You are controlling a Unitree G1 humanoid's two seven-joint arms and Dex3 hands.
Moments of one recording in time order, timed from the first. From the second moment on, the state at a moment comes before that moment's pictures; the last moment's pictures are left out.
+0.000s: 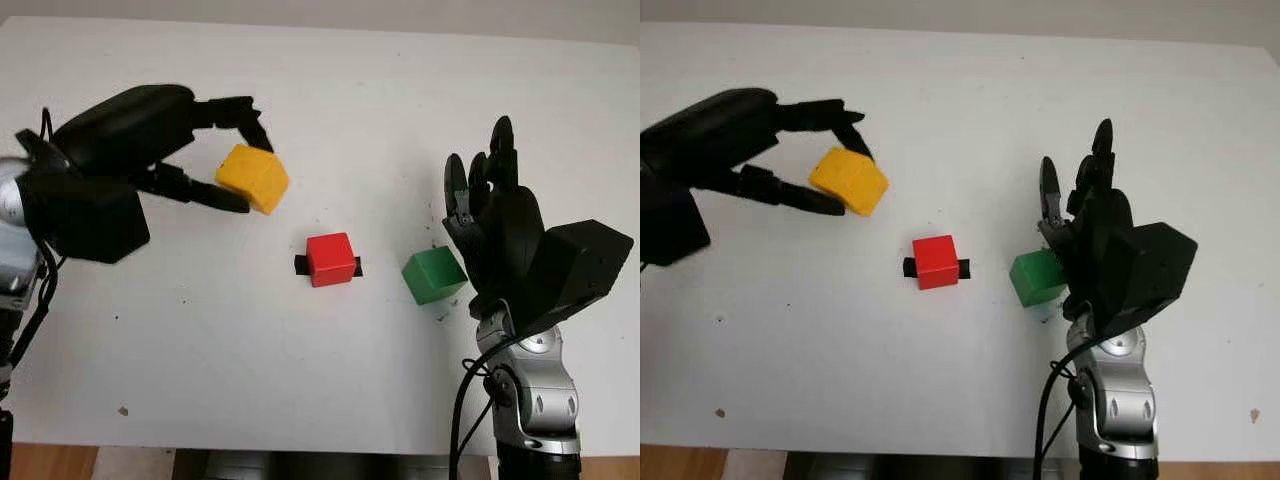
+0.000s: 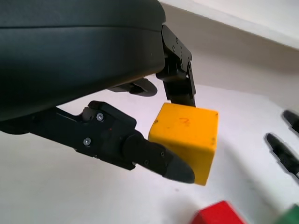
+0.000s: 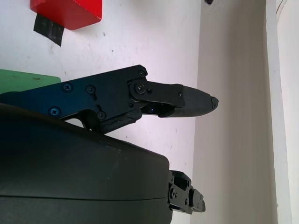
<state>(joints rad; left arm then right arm) -0.71 0.78 -0.05 0.09 0.11 -0.24 -0.63 -0.20 -0.04 -0.10 -0.31 0.04 0.32 -0.07</state>
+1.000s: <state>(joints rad) -0.51 0.66 -0.05 -0.11 0.18 -0.08 -0.52 -0.21 0.02 -0.04 -0.25 0.00 0.24 -0.12</state>
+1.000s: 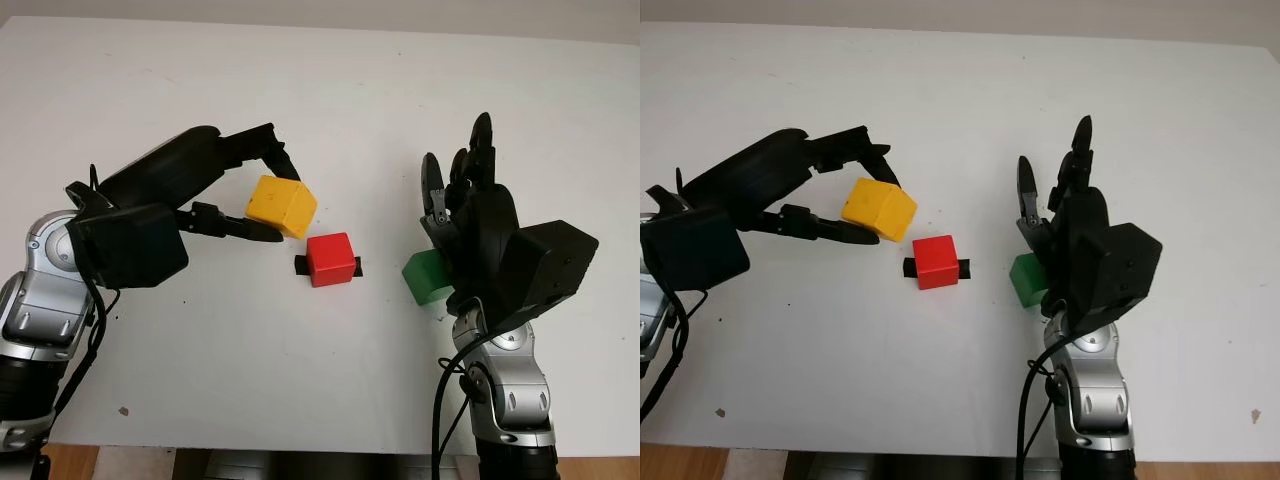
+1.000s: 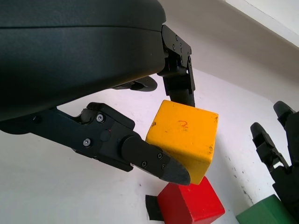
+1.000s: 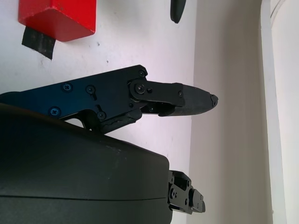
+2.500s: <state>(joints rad) -1.07 0.56 -0.20 0.66 0.14 -0.62 -0.88 -0.21 0.02 -0.04 -0.24 -0.04 0.21 -0.13</state>
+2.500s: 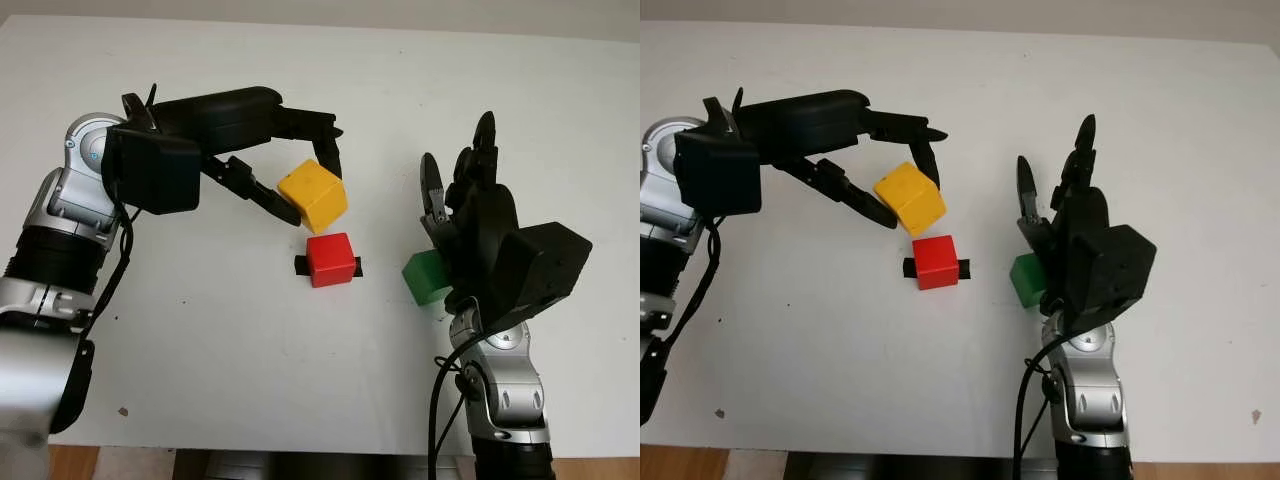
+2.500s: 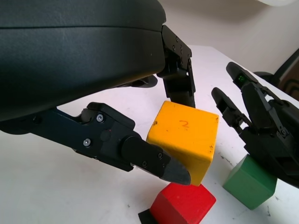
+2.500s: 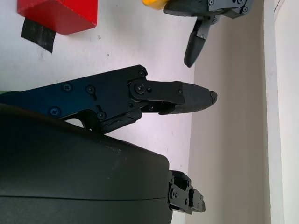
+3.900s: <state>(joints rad) -1.20 0.44 -0.33 0.93 0.30 -0.89 -0.86 -0.21 0.00 -0.06 -0.24 -0.04 0.22 -0.11</state>
